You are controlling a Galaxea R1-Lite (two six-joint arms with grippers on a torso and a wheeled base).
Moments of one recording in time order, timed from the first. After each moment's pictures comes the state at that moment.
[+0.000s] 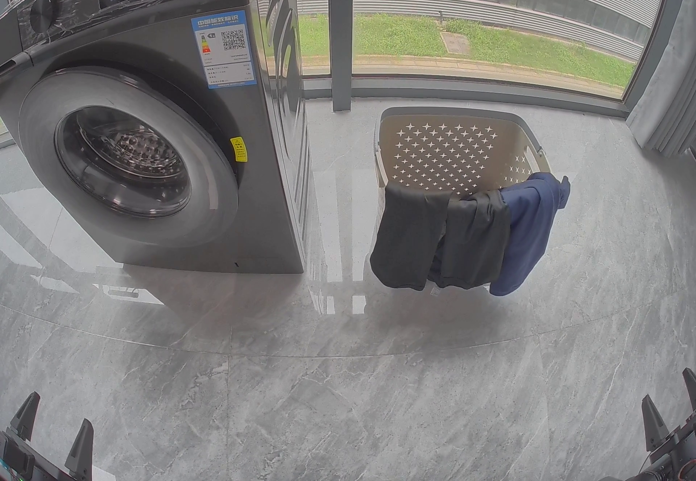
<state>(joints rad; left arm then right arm) -0.01 0.02 -0.02 0.00 0.00 -0.03 0.00 0.02 -0.02 0.00 0.02 0.00</state>
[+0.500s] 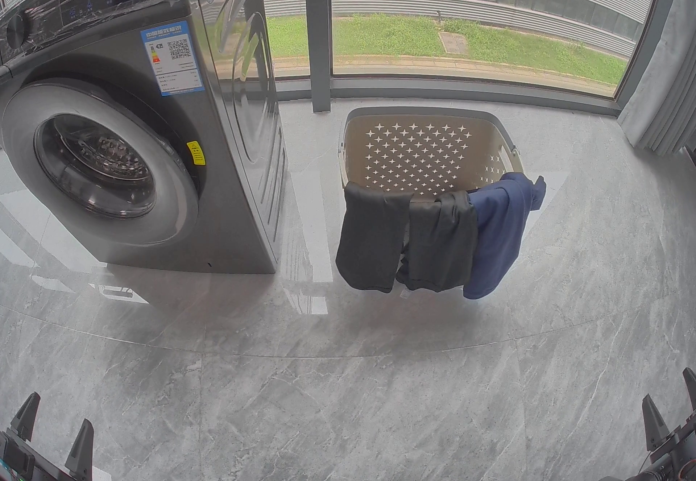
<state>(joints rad) 0.00 0.02 -0.02 0.00 0.00 -0.03 0.00 0.02 -0.02 0.00 0.02 0.00</state>
